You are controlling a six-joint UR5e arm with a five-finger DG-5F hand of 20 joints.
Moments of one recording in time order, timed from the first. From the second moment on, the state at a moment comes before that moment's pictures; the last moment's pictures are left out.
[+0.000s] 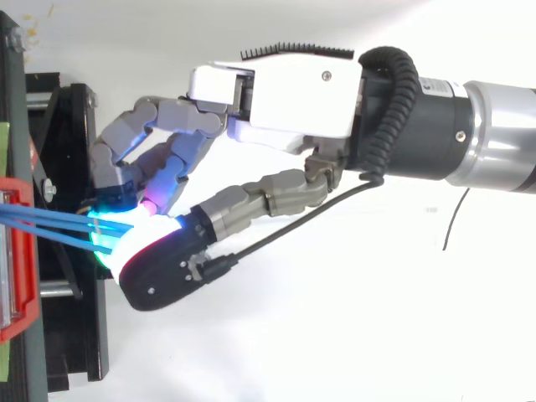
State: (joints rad) arm 0.09 -2.32 -1.12 -2.80 -1.38 -0.25
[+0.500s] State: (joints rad) arm 0.08 -2.32 -1.12 -2.80 -1.38 -0.25
